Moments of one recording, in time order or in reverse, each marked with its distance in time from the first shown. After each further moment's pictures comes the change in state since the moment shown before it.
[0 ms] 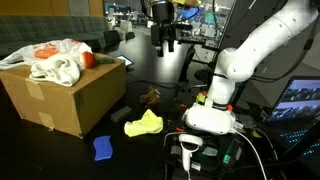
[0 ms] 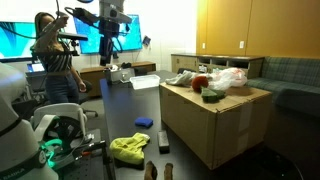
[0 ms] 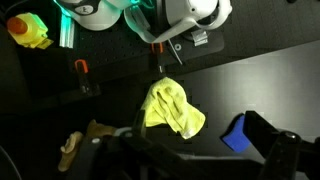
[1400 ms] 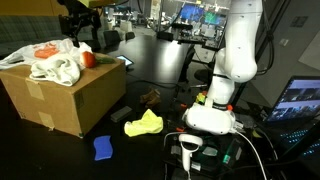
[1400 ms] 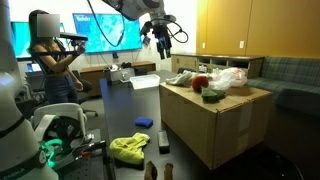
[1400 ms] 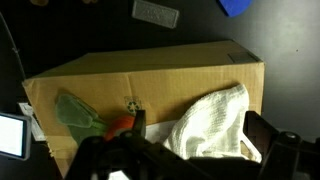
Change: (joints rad) arm 0.143 0.776 -0.008 0.732 -0.492 0.266 0.130
